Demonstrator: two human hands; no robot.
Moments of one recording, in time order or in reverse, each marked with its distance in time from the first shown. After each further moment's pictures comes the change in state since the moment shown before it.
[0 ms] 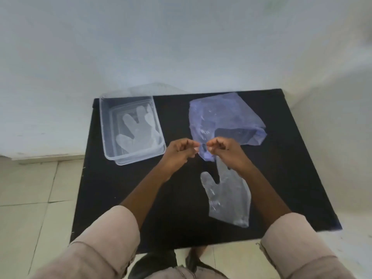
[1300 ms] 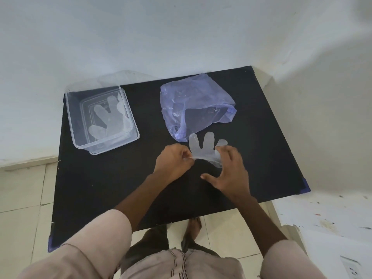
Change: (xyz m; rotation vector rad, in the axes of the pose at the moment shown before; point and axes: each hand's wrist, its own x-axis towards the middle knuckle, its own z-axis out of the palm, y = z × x) left_hand -0.040 -0.019 0.095 0.705 0.024 0.120; right_hand -0.116 0.119 -0.005 -0.458 0.381 -0.106
